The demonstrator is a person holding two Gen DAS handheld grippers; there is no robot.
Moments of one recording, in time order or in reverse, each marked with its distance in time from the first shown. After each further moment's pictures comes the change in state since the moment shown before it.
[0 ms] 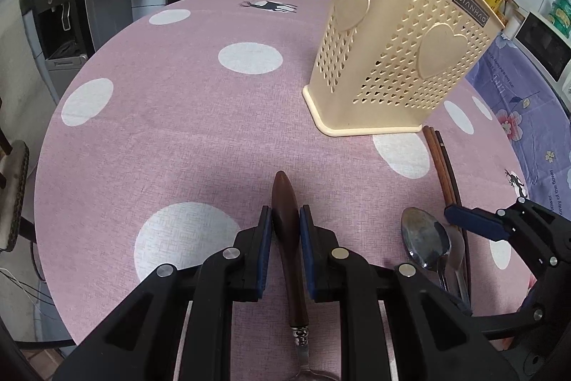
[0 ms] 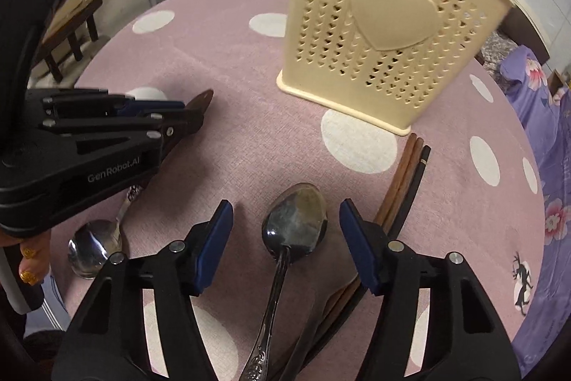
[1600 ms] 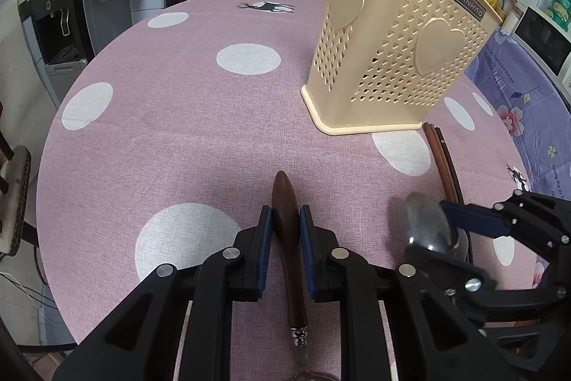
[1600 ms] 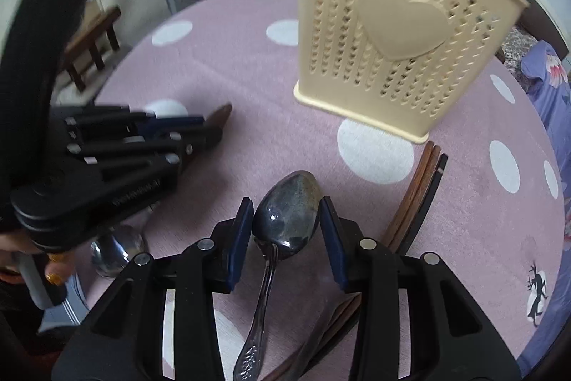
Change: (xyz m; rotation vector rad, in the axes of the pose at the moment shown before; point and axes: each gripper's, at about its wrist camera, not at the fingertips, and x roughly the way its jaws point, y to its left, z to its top) left arm 0.001 -0.002 0.001 0.017 -0.004 0.012; right arm -0.018 -0.025 0.000 0.062 -0.078 0.121
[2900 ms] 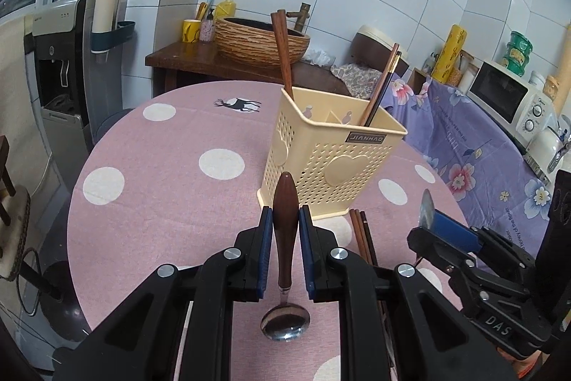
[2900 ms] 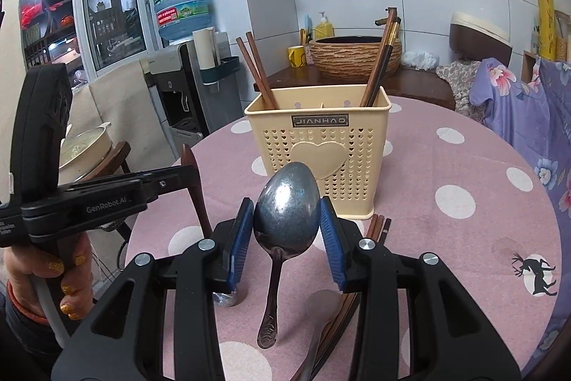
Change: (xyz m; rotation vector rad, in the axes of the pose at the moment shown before) left arm -0.098 -0.016 0.023 0.001 -0.291 -0.132; right arm -0.100 -0.023 -0.012 0.190 -0.440 0.008
